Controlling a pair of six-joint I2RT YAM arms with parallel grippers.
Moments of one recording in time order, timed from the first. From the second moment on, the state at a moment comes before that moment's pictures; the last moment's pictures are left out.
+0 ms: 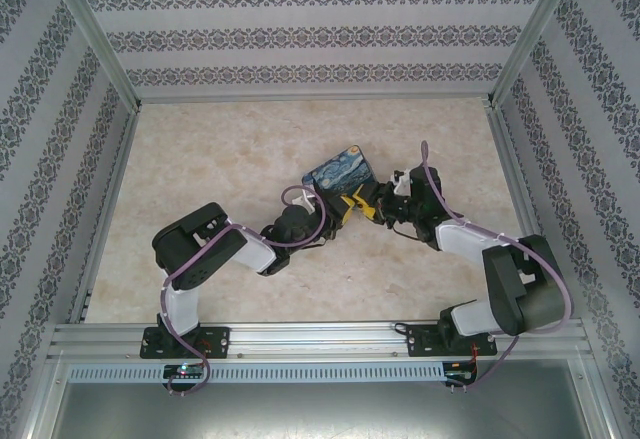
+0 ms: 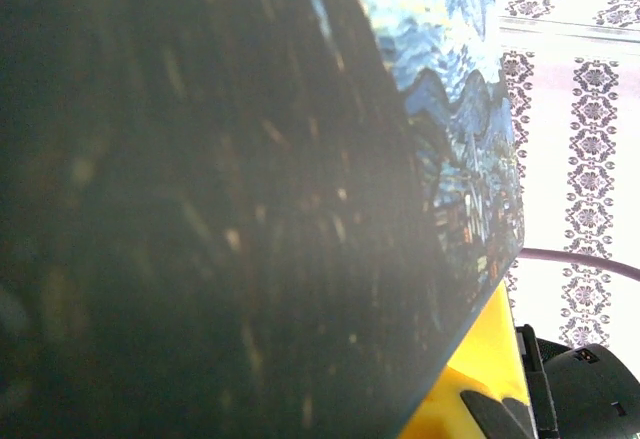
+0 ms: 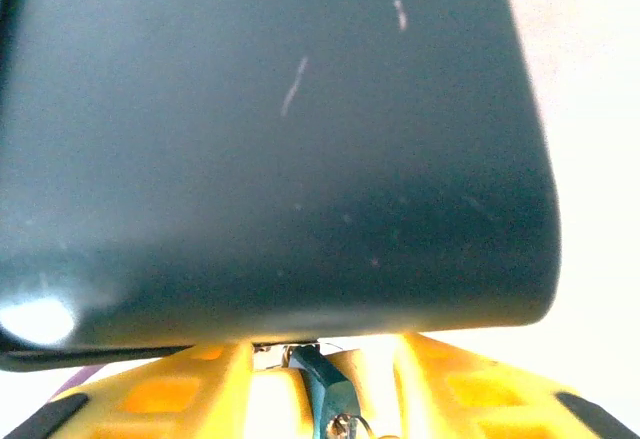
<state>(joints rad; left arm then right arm) -0.83 1.92 0.69 1.12 0.04 -1.66 0.26 1.41 0.54 0.31 -0.71 1.25</state>
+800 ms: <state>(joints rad) -0.83 1.92 0.66 1.12 0.10 -1.66 0.21 1.31 0.42 0.33 -0.73 1.23</state>
